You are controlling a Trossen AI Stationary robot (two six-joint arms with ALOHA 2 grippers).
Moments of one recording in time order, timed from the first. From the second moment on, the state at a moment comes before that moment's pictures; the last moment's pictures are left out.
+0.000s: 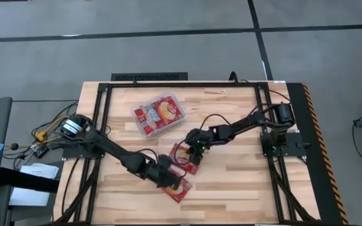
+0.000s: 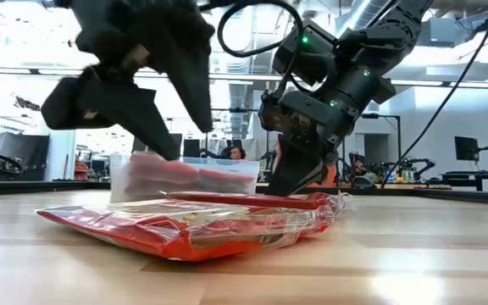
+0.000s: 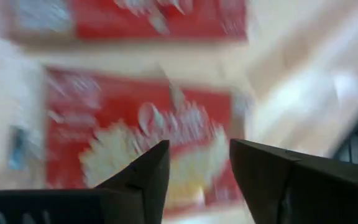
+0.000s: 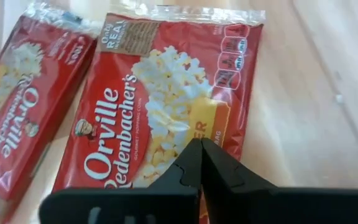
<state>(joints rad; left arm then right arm) -0.46 1.80 1.14 -0.23 -0.24 -1.44 0.03 1.88 0.93 0.05 -0.08 0.38</state>
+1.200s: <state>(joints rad) -0.30 1.81 0.93 -0.04 -0.54 -1.80 -0.01 1.88 0.93 0.07 -0.02 0.50</state>
